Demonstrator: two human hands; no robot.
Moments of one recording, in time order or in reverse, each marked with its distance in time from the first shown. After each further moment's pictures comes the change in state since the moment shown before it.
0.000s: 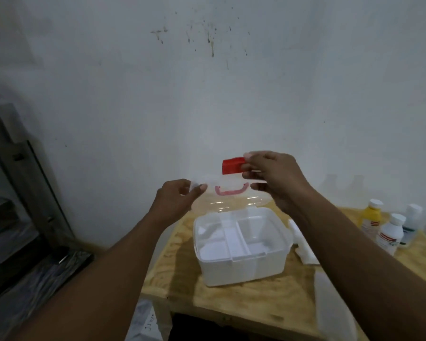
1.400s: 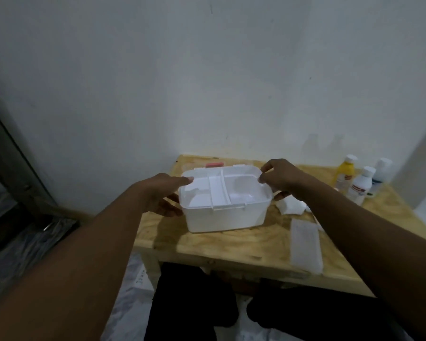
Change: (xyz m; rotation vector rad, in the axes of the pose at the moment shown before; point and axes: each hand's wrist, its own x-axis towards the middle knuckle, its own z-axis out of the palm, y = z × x) left_hand -0.038 -0.006 0.017 -0.114 -0.469 -0.616; right_hand -0.008 0.081 -0.070 -0.786 -0.081 0.316
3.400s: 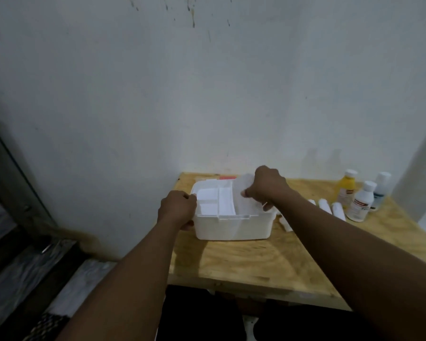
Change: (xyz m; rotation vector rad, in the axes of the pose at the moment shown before) left_hand 0.017 0.002 0.036 0.119 0.438 0.206; right_hand -0.003 -0.051 0.024 -0.321 0.138 -0.009
